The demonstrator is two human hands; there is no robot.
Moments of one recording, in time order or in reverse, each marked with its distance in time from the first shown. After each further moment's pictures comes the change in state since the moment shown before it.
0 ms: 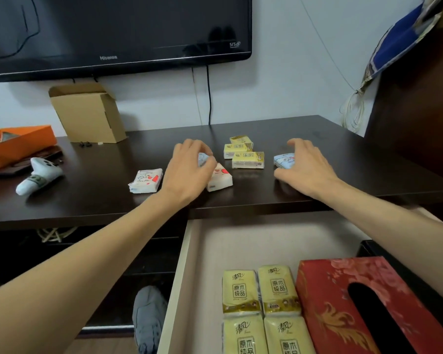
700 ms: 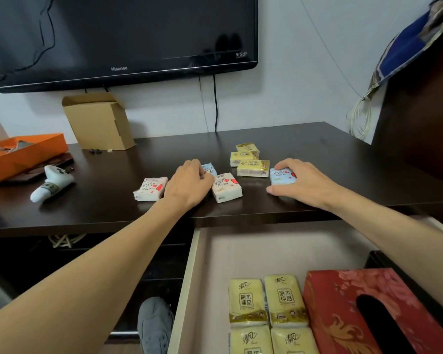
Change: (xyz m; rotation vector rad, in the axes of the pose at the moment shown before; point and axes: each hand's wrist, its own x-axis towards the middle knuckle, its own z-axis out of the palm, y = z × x) left_hand 0.016 -0.034 0.011 0.216 -0.142 -0.190; right_hand -0.005 -0.002 0.001 0.114 -0.215 -0.095
